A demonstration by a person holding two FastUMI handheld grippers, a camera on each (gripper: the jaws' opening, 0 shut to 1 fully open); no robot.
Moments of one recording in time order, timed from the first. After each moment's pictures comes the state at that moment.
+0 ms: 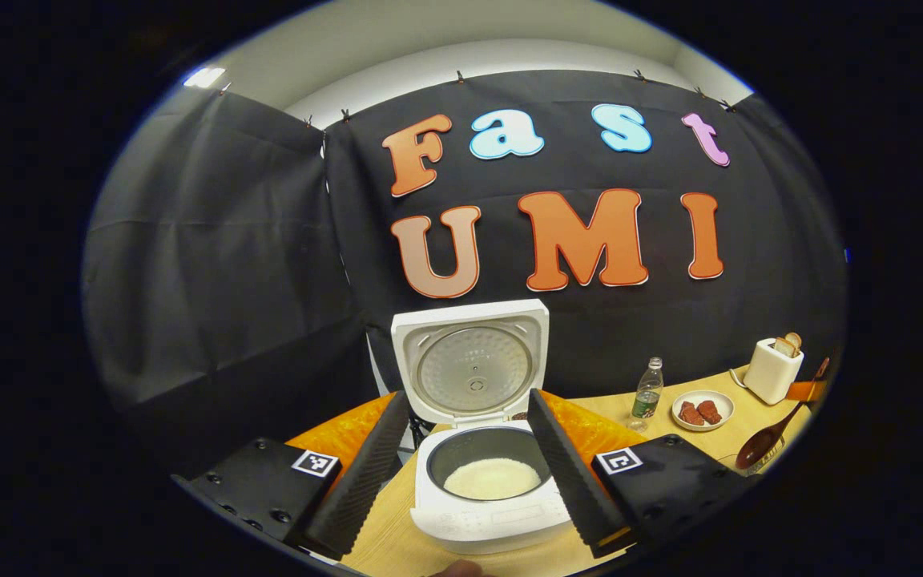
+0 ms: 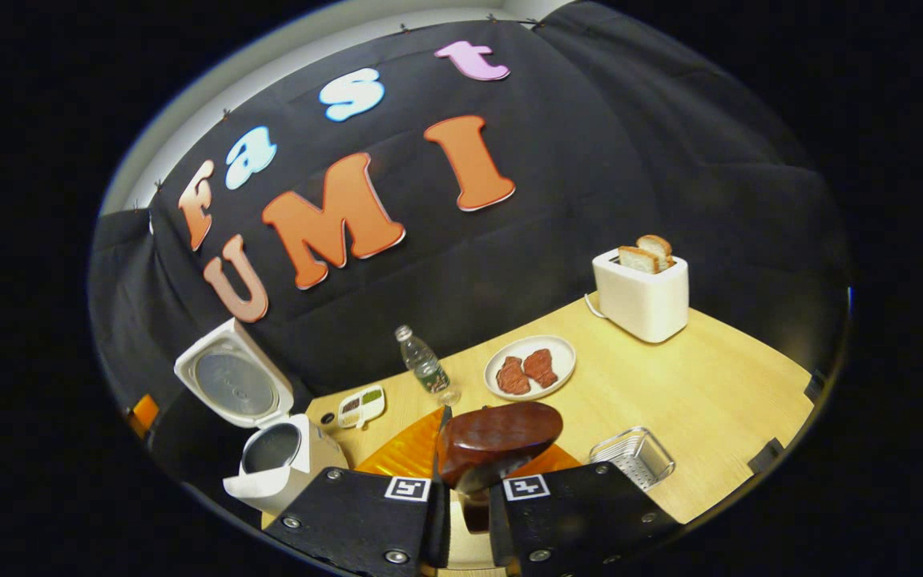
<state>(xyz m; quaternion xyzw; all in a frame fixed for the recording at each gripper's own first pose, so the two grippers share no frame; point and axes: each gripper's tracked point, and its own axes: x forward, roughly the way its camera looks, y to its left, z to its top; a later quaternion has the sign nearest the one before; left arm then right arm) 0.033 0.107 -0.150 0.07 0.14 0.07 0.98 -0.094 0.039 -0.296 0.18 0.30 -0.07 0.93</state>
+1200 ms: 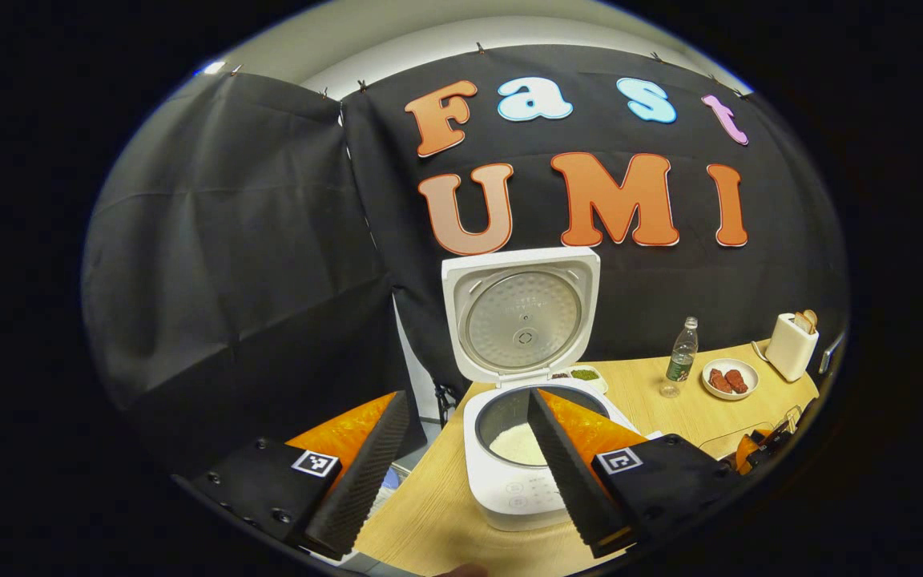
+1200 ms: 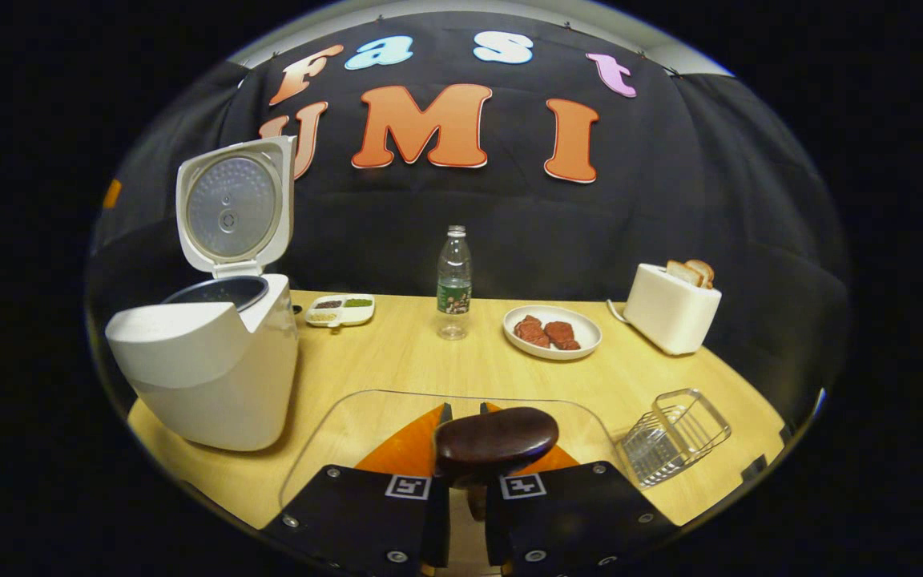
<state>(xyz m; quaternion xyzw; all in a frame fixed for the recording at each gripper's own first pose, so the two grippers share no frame) 0.008 0.165 -0.192 0.07 0.21 0.10 0.97 -0.123 0.137 -0.396 0.02 0.31 -0.04 0.95</state>
